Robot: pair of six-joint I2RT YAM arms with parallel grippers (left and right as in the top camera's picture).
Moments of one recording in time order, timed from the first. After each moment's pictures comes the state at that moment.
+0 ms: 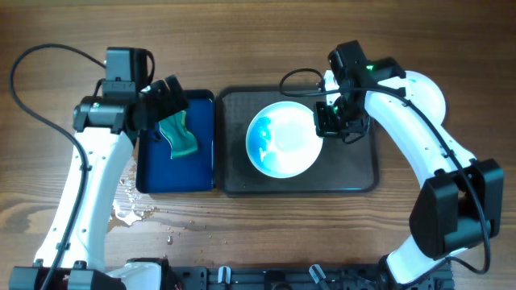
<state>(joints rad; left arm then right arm) -0.07 1.43 1.26 -0.86 -0.05 -0.48 0.29 1.80 1.45 -1.18 -0.24 0.23</state>
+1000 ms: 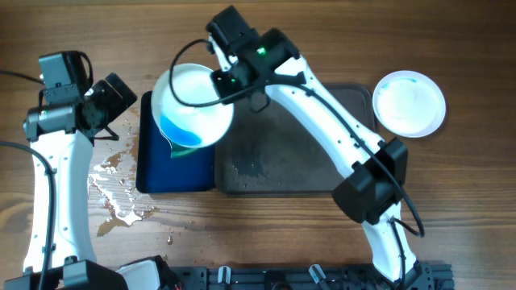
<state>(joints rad) 0.23 1.43 1.26 -0.84 -0.05 -0.49 0.72 2.22 2.28 -1.18 -0.04 0.22</state>
